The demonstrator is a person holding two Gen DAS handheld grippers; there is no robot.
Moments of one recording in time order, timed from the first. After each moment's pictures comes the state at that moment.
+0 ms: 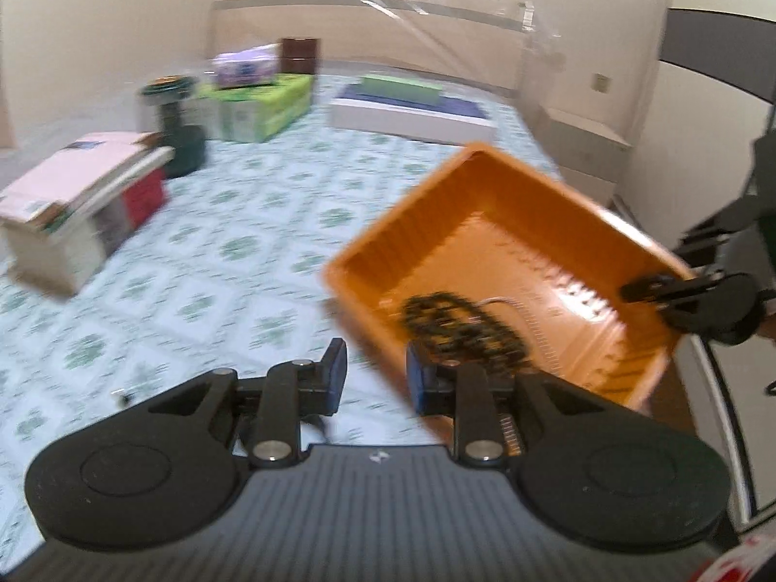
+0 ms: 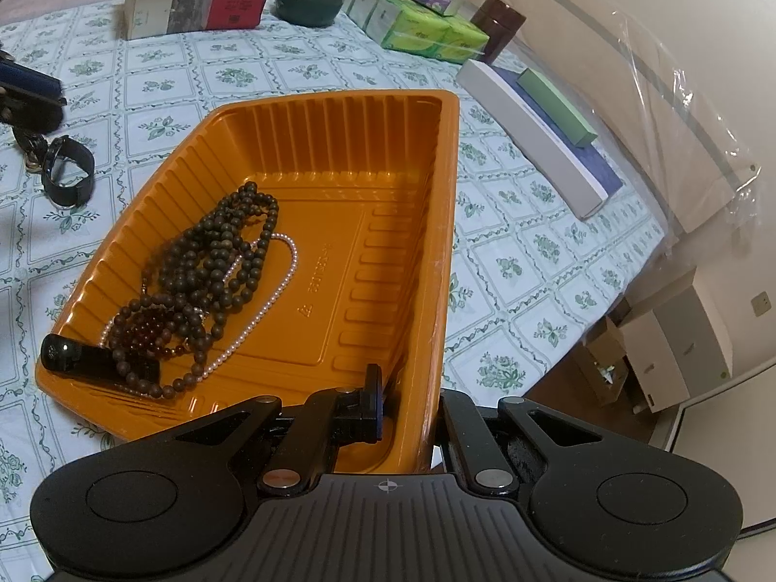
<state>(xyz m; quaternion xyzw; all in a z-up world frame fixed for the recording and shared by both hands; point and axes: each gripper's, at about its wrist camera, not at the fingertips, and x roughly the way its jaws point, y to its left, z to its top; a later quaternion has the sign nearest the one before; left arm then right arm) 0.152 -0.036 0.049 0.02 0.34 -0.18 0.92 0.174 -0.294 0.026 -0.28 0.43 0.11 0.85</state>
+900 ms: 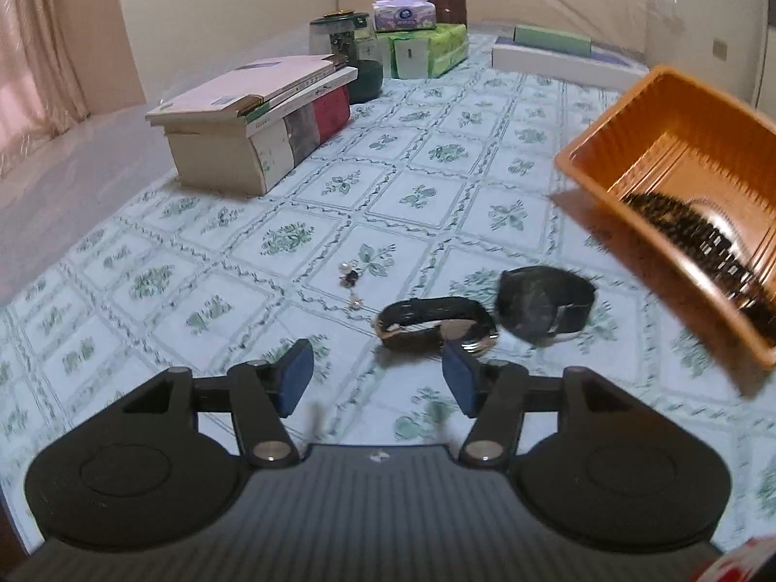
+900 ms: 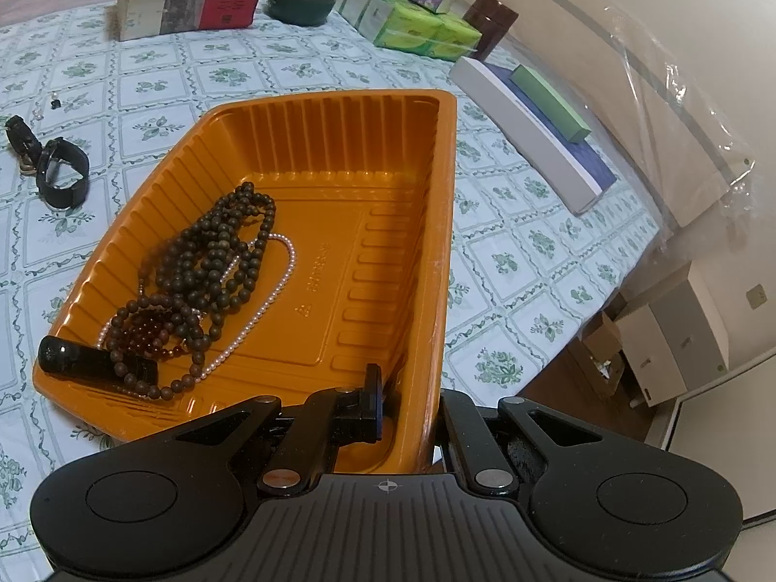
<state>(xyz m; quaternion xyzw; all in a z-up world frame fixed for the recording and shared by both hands) 0.131 0.073 -0.016 0.08 0.37 -0.03 0.93 0.173 -0.292 0.025 -0.28 0.43 0.10 0.85</state>
